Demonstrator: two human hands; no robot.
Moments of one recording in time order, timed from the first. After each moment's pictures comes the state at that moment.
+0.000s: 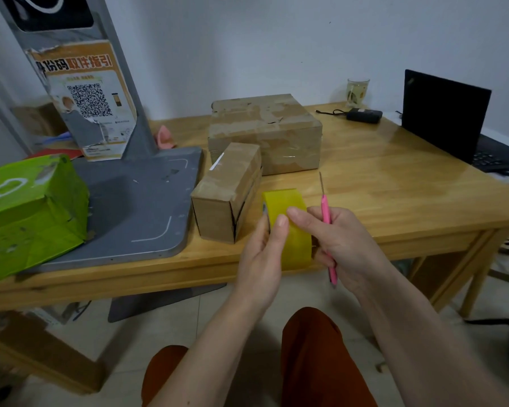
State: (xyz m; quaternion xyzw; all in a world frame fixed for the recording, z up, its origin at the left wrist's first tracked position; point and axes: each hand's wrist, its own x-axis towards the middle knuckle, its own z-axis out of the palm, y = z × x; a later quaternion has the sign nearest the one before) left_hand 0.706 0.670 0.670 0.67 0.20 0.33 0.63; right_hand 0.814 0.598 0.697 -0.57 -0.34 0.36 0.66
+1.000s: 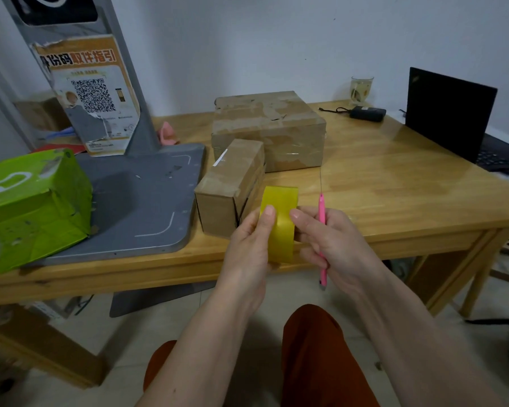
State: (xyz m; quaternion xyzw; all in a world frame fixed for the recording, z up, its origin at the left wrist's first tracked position) left_hand 0.697 0.675 0.686 0.55 0.28 0.30 0.73; right_hand 0.807 0.602 0.689 -0.52 -0.35 0.40 0.66
